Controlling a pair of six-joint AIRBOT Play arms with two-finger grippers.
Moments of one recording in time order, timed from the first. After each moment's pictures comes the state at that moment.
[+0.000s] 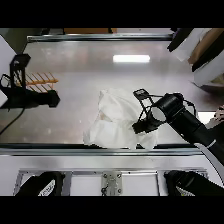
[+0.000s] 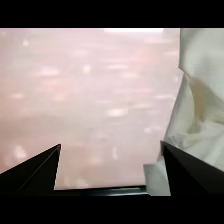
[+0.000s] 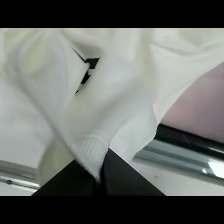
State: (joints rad) left arm -0.08 -0.96 1.28 1.58 -1.36 -1.68; right arm 0.64 -1.13 1.14 -1.61 1.51 1.87
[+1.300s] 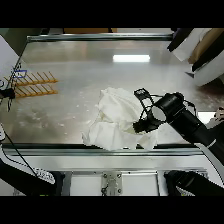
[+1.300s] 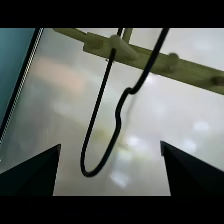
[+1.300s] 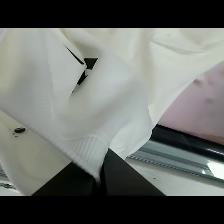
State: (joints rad) left arm 0.56 -1.89 1.77 1.78 -0.97 -1.45; right arm 0.64 -1.13 1.14 -1.61 1.50 1.87
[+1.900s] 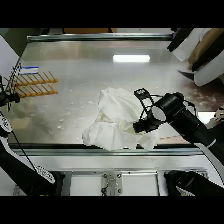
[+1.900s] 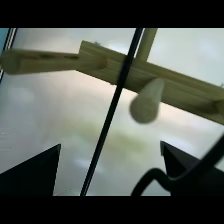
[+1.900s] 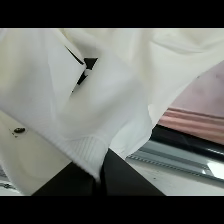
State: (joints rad) left arm 0.59 -2.15 1.97 1.78 -0.99 -1.45; right arm 0.64 -1.13 1.14 -1.61 1.50 1.87
